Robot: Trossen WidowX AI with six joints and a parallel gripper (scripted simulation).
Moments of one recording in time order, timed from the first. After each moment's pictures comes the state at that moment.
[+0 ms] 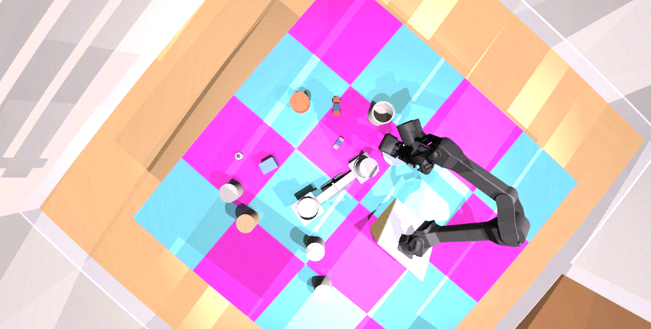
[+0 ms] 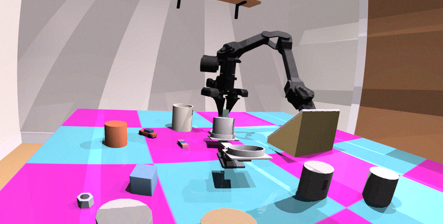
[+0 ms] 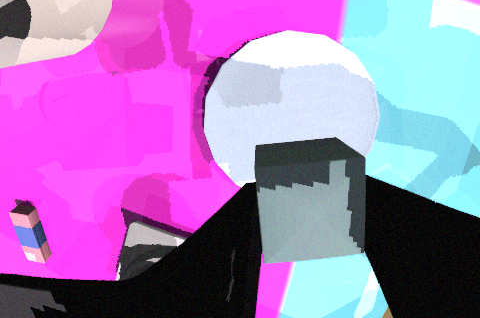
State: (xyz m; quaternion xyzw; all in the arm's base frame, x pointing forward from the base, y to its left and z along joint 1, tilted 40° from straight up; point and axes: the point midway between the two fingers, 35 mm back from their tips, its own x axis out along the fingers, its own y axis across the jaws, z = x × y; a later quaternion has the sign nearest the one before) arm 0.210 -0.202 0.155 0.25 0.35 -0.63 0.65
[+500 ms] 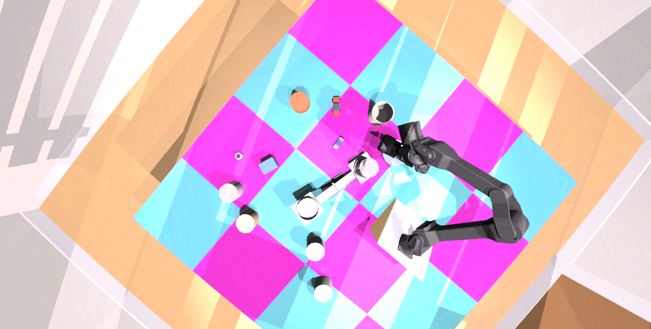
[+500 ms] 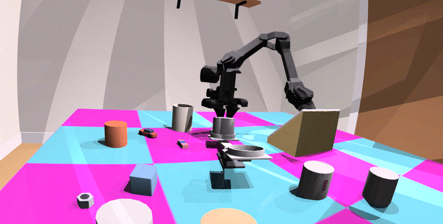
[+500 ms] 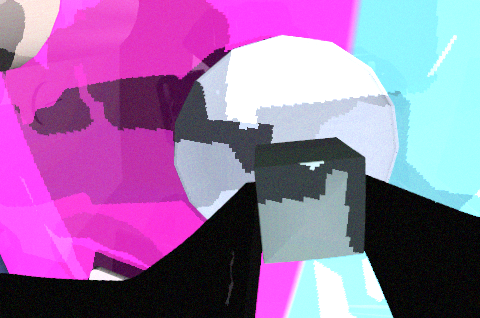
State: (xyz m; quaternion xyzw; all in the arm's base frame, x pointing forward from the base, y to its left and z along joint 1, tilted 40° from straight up) arm 0.202 -0.229 0.128 0.24 0.35 -0.64 0.65
